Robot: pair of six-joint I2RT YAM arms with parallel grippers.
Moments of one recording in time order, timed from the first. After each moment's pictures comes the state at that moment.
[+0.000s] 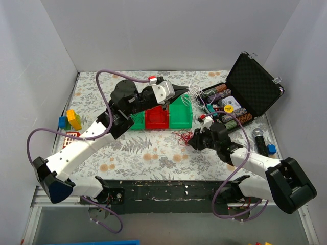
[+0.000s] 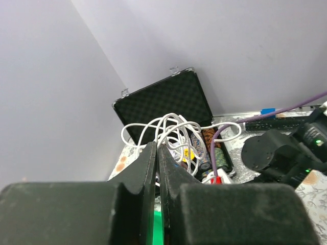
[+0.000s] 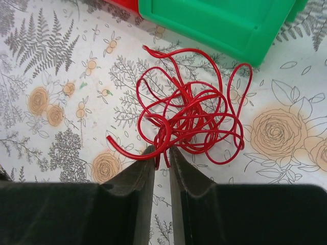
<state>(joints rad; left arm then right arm) -0.82 1.29 1.37 0.11 0.47 0.35 0.55 1.20 0.36 0.28 -0.28 0.29</state>
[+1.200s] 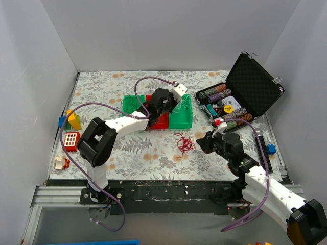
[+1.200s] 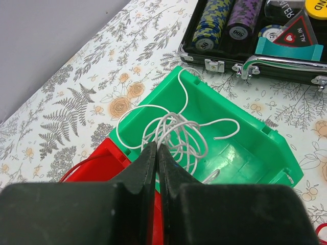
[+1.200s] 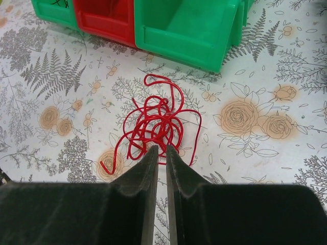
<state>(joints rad) -0.71 1.84 1.23 0.31 -0.06 0.28 0.55 0.70 0.25 0.10 -0.15 0.31</state>
